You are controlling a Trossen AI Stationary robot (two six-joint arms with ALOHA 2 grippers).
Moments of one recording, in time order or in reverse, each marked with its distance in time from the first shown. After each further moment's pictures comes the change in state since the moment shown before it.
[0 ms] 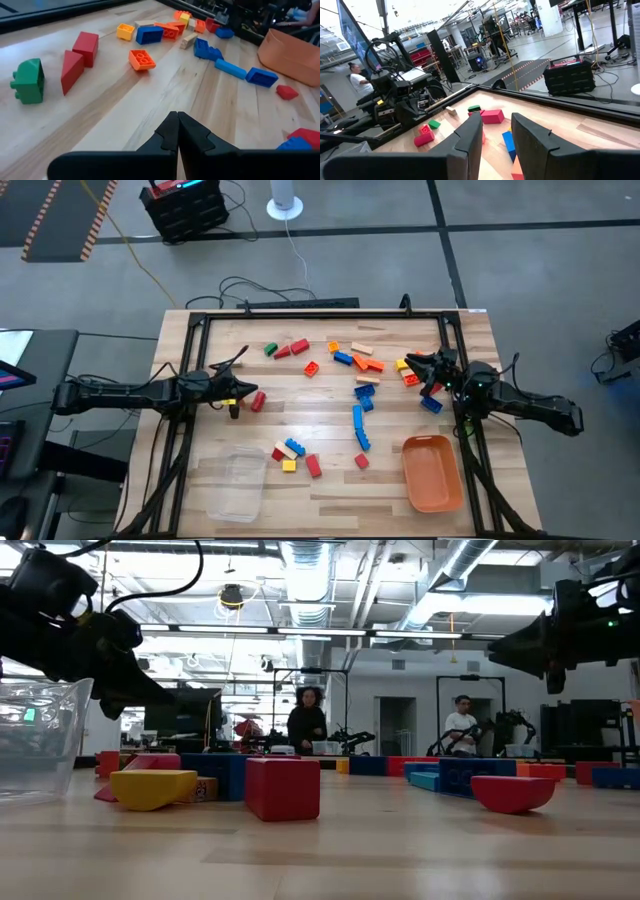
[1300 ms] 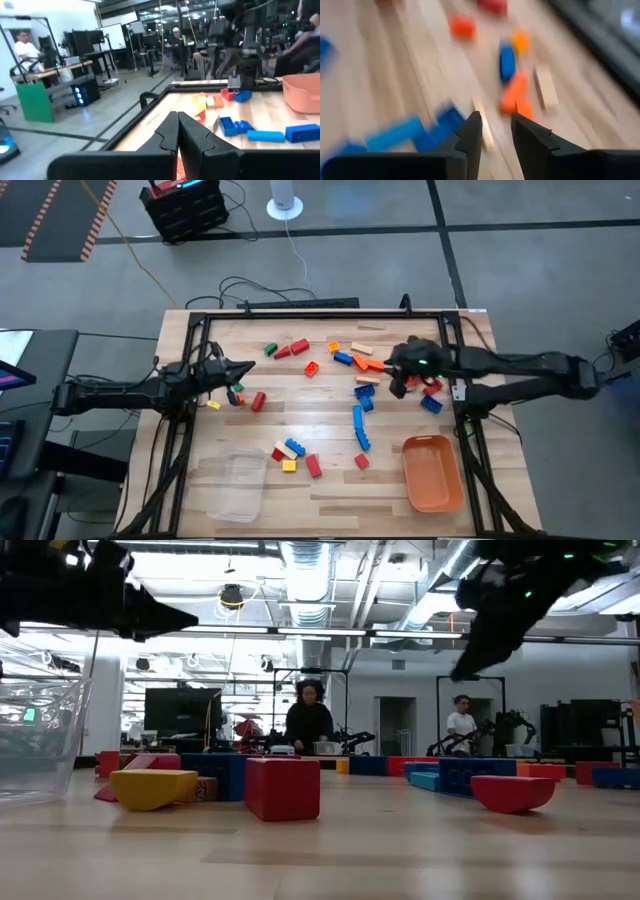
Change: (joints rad) left arm 0.012 0.000 0.114 0.320 -0.107 0.556; right arm 0.047 1.003 0.694 -0.556 -0.093 -0.255
